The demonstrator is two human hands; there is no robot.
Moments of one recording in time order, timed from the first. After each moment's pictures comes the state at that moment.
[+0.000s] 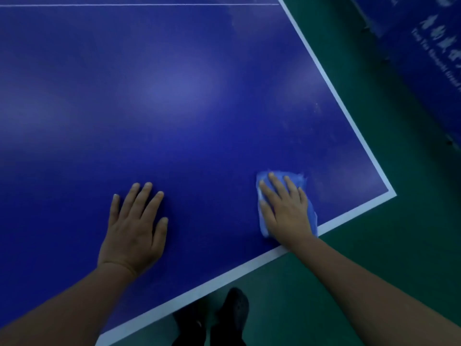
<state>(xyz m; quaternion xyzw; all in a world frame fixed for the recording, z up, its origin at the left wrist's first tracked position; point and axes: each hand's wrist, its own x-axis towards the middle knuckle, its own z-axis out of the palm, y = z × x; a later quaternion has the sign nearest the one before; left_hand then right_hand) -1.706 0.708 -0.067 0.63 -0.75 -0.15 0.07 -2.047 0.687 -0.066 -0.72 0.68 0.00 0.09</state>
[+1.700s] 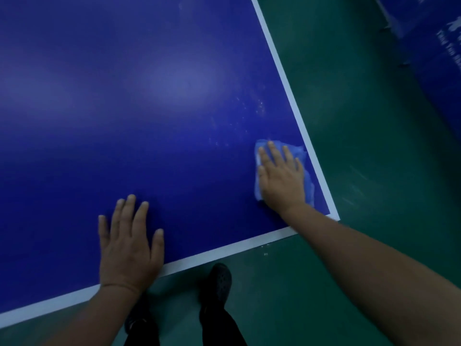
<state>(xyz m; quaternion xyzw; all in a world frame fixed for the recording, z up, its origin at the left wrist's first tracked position) -1.959 0.728 -0.062 0.76 -0.63 -0.15 0.09 -2.266 0.570 -0.077 -0.74 0.67 0.04 0.08</state>
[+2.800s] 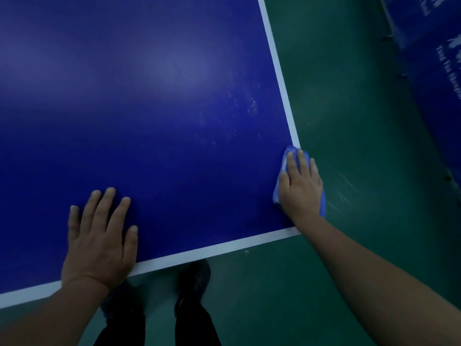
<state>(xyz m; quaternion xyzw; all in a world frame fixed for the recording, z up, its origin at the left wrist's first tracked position) -1.962 0.728 -0.072 0.75 -0.64 -0.15 0.05 -2.336 0.572 -0.068 -0.67 0.73 0.01 0.10</state>
